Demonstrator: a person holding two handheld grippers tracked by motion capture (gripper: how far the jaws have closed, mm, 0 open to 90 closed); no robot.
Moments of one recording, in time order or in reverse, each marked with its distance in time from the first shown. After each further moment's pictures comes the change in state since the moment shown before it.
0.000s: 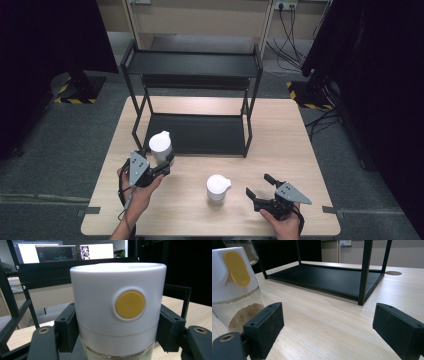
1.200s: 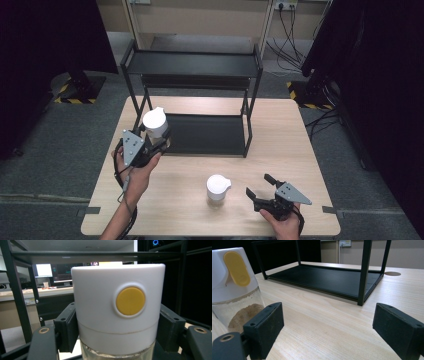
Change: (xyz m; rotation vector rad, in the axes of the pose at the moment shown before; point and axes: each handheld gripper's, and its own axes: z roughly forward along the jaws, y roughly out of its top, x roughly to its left) left arm 0.004 0.050 0.023 -0.089 0.076 -0.003; right arm 0.001 -0.001 -0.001 -0.006 -0.005 0.000
